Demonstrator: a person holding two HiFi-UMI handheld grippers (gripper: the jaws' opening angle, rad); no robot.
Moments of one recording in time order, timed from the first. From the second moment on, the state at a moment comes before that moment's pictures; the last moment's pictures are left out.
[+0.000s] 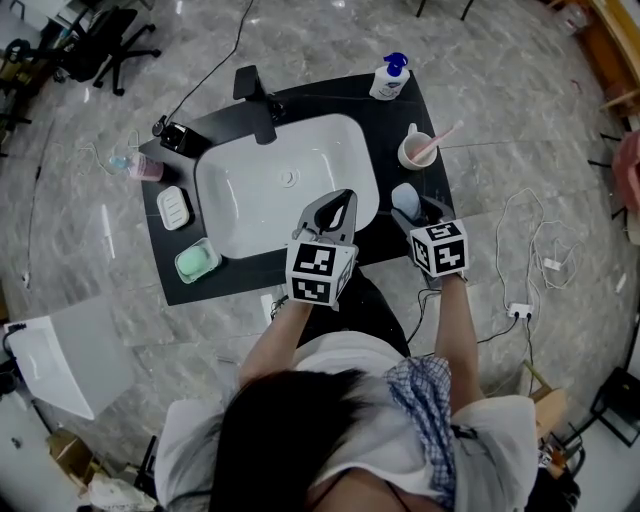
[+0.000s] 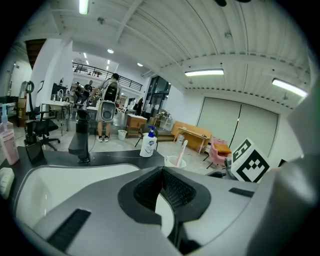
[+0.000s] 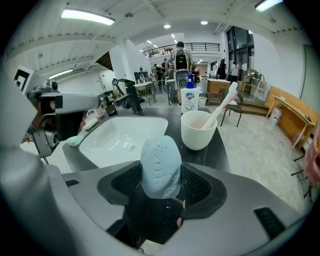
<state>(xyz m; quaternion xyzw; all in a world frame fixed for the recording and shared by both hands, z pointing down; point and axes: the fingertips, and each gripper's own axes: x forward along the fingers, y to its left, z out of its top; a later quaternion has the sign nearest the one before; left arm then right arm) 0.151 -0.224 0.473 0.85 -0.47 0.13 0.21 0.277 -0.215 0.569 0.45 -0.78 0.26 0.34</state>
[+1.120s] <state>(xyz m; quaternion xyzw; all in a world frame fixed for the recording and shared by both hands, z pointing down) 0.140 -0.255 0.479 0.85 -0.47 0.09 0.22 0.283 -0.217 0.627 0.37 -0.76 0.33 0.41</state>
